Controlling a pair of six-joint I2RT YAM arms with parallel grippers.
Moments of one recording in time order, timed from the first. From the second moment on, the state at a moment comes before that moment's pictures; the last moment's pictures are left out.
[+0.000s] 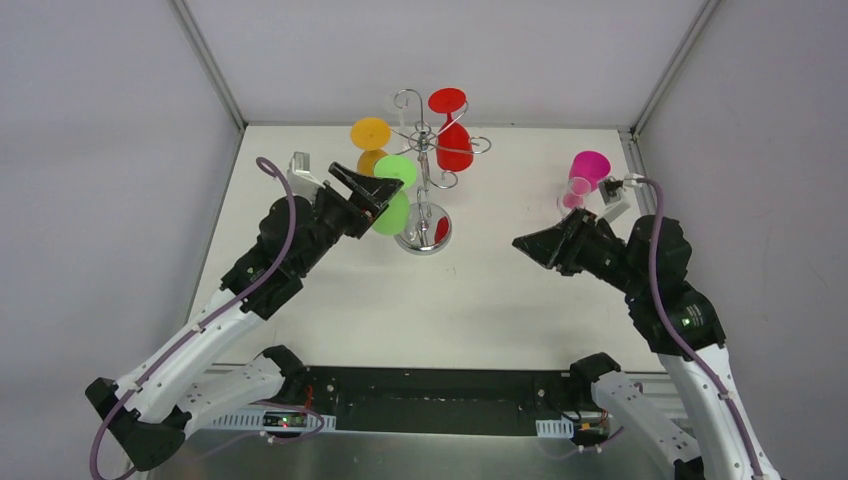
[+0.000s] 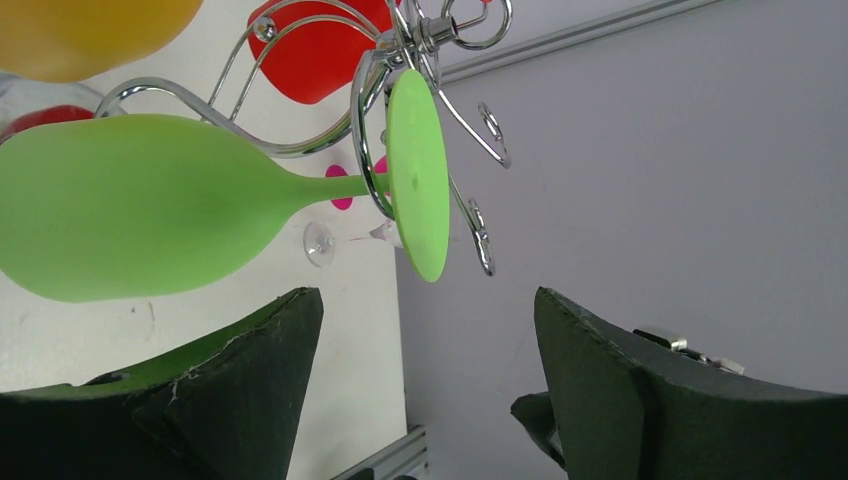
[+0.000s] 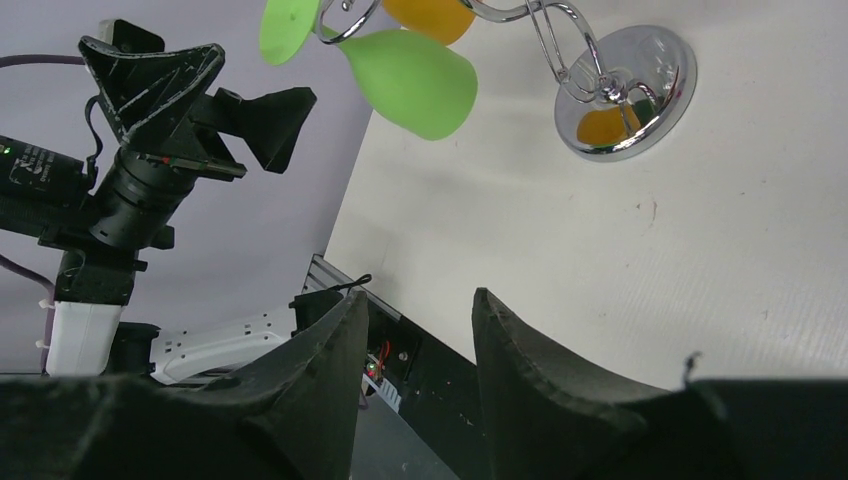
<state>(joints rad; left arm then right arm) -0.69 0.85 0.95 -0.19 -0.20 -1.17 0.39 0.67 1.05 -0.66 -0.41 0.75</state>
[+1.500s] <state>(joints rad) -0.66 0.98 0.96 -0.03 -0.20 -1.25 0.39 0.56 1.01 -0.71 -0.38 0.69</state>
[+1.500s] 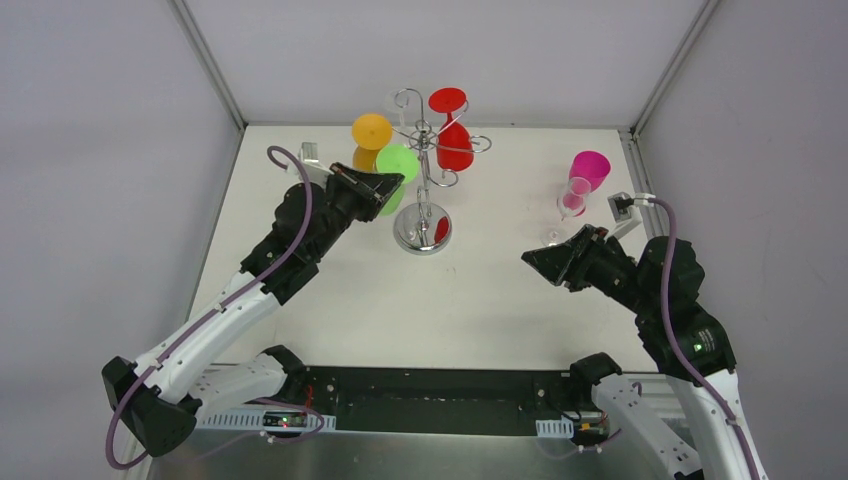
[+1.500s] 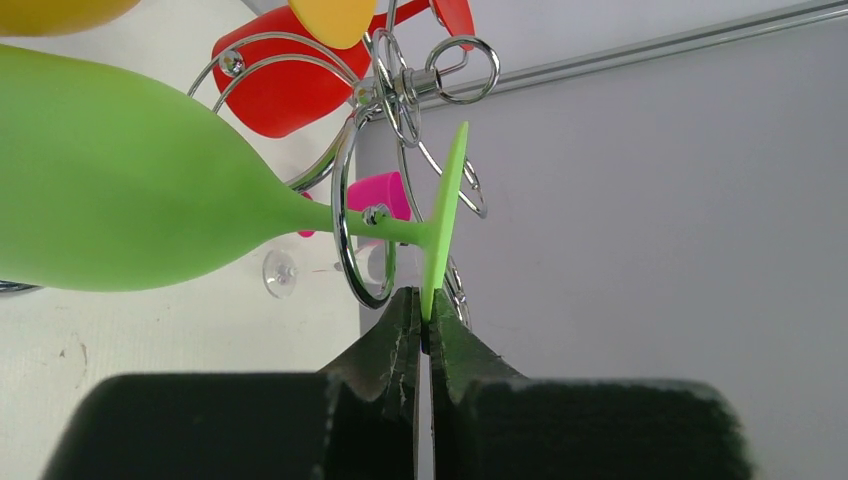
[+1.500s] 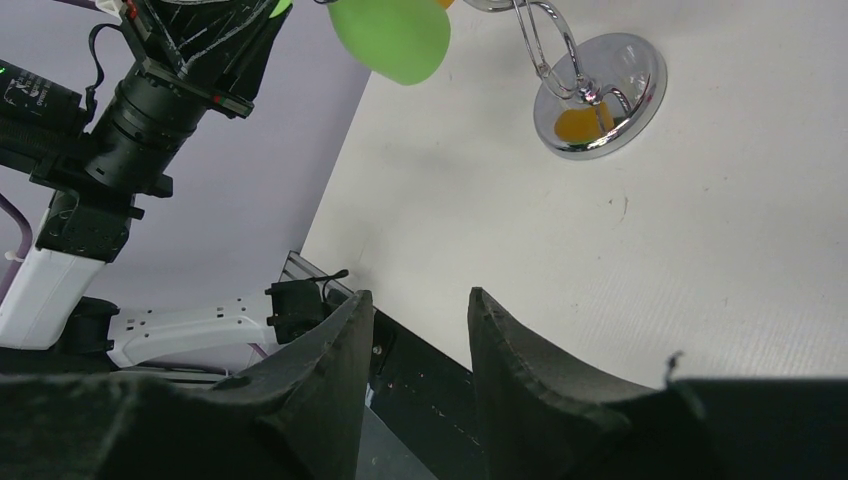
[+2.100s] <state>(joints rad) -0.64 0.91 0.96 -0.06 -0.19 -1.27 0.39 0.56 1.01 -0.71 -0.37 0.69</state>
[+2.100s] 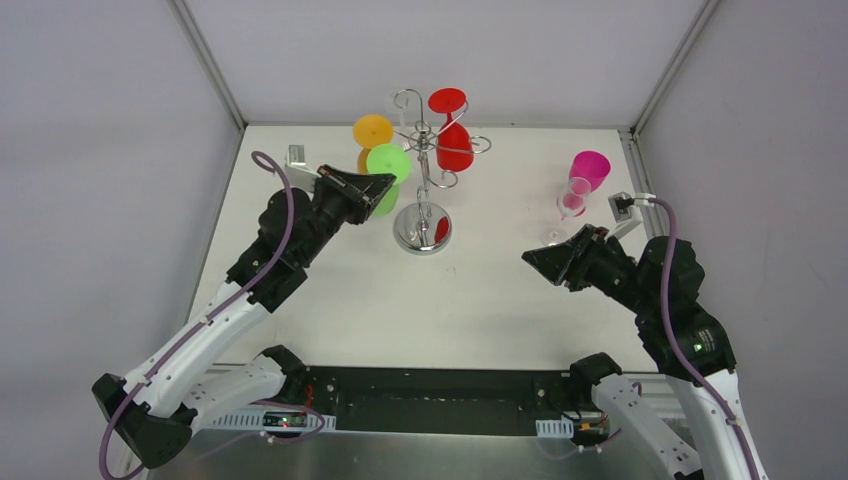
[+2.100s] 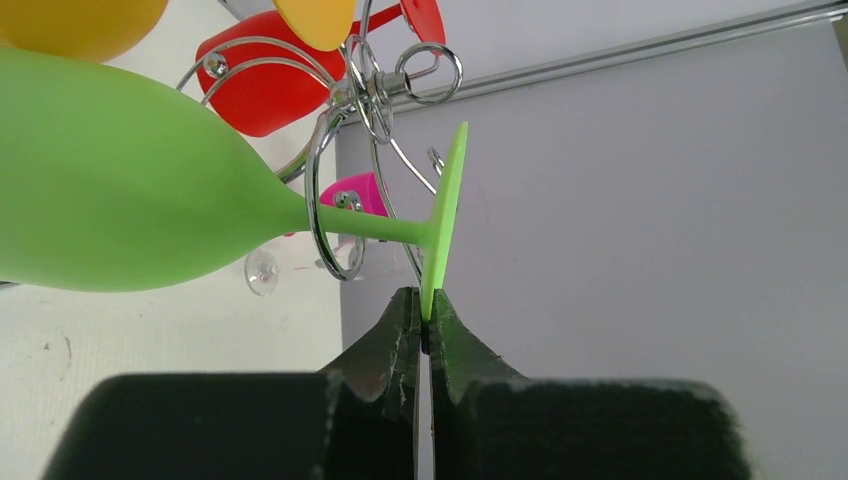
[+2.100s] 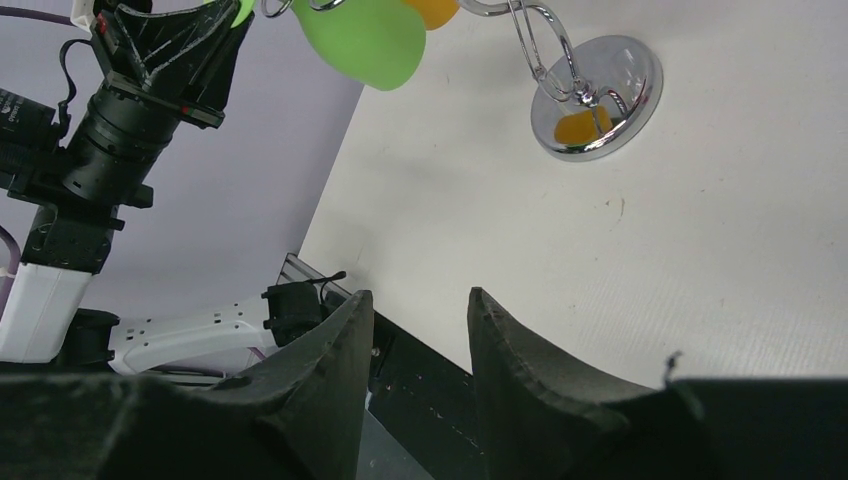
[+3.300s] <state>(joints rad) -0.51 1.07 1.02 -0.01 0.00 -1.36 0.39 0.53 0.96 -0.71 -0.32 0.68</state>
